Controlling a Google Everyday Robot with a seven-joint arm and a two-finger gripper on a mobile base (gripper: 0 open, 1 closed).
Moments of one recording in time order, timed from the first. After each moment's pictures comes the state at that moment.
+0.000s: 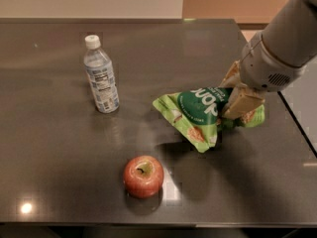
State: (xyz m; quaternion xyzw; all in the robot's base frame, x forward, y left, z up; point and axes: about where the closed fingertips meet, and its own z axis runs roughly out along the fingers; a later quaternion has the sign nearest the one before) arm 0.464 -0.145 0.921 -0.68 0.70 0.03 0.18
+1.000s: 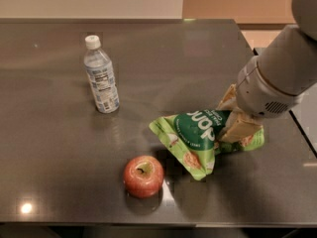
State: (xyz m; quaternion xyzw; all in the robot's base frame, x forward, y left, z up) arm 0.423 -0.139 0.898 -0.68 0.71 0.03 0.17
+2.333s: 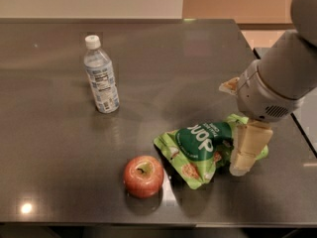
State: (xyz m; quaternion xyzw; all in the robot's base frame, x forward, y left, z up) arm 0.419 -0.142 0.892 -0.68 0.72 0.03 0.16
